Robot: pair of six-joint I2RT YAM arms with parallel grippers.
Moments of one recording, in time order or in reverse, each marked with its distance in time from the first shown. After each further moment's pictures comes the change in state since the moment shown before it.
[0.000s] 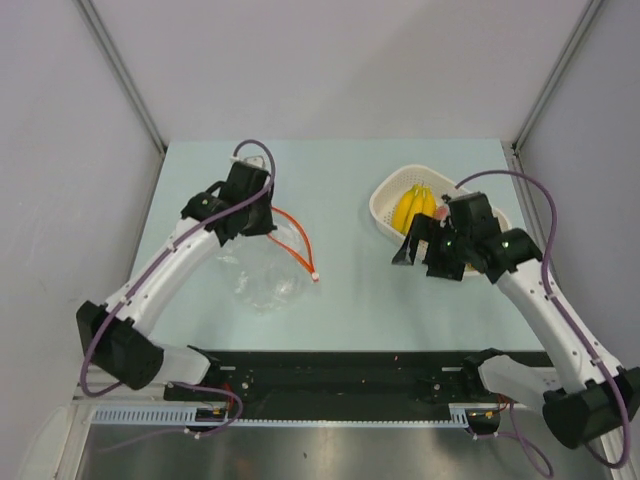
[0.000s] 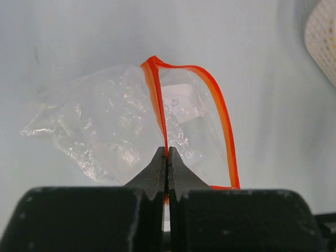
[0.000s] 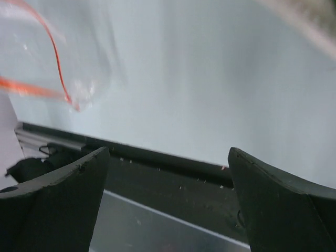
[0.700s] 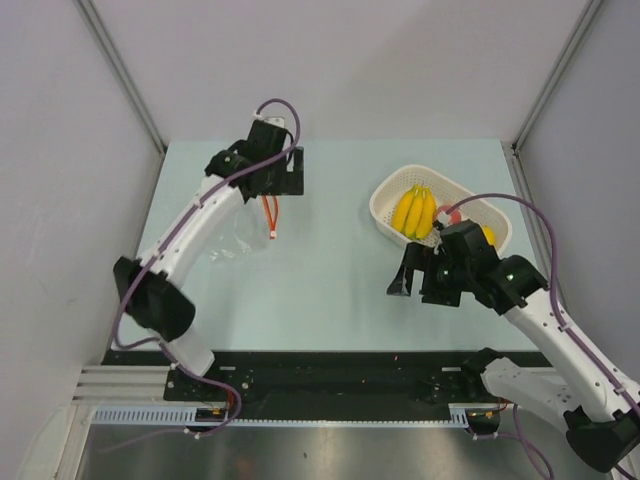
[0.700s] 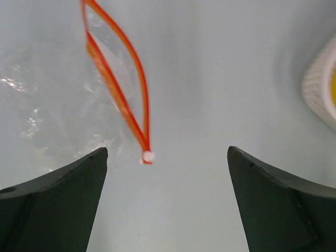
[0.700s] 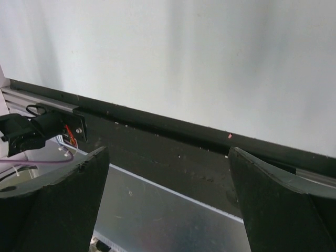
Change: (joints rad) left arm 0.059 0.405 0.484 -0.055 -0.105 0.178; right arm 0.236 -0.216 -0.142 -0.064 0.032 0.120
